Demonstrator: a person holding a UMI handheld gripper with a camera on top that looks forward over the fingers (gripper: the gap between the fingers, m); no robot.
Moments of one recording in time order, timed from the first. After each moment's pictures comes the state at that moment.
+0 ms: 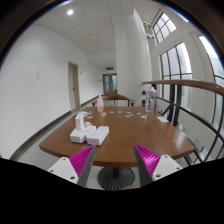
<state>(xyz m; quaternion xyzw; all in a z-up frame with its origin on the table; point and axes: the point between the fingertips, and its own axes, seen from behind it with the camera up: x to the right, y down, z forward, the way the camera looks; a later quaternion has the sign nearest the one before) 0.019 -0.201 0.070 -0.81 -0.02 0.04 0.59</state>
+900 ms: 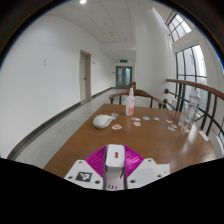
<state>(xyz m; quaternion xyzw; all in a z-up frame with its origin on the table) -0.158 0.021 0.042 -0.83 -0.09 0.05 0.55</state>
